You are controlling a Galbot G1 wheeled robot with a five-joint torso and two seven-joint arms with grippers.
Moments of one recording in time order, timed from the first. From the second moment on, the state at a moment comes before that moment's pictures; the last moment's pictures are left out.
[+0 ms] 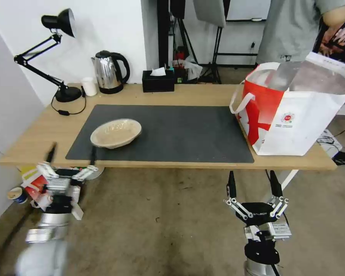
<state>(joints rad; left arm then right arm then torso) 1.55 -1.46 -0.87 -2.03 -0.09 -0.58 0.22 -1.83 1.30 0.28 2.17 -0.13 0.82 0.38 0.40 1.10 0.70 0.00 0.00</state>
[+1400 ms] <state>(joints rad) 1.57 -1.09 -1.02 -2.08 -0.23 -0.54 0.43 -1.83 1.30 0.28 2.17 -0.13 0.82 0.38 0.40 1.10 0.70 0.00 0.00</state>
